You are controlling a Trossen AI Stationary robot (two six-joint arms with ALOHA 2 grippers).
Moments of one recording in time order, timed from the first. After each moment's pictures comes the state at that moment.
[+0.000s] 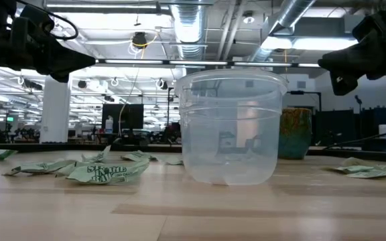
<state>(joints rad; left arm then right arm) 0.07 0.03 0.01 0.06 -0.16 0.03 0.05 0.05 0.01 0.01 0.00 0.15</state>
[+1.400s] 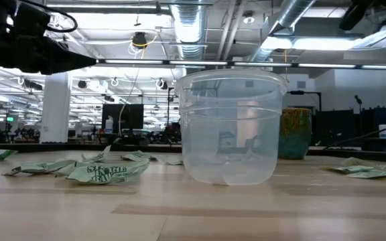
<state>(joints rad) 0.07 0.03 0.01 0.07 -0.23 0.36 0.05 0.10 0.25 0.37 0.09 0.15</state>
